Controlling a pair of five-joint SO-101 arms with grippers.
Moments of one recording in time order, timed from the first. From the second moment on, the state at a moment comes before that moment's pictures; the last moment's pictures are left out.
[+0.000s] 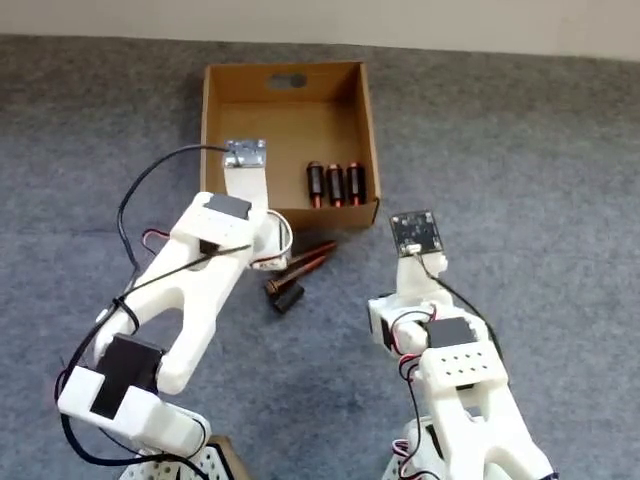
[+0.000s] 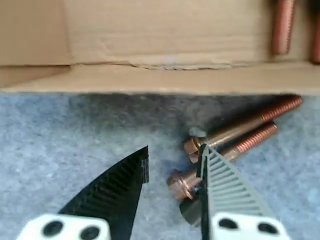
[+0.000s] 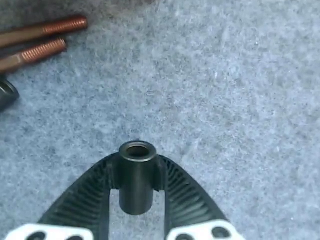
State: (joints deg) left arm 13.1 1.2 28.3 56.5 20.7; right arm -16.3 -47.6 72.7 42.2 2.1
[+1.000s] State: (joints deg) left arm 15.0 1.4 28.7 54.6 20.8; right arm -16.3 -47.6 72.7 42.2 2.1
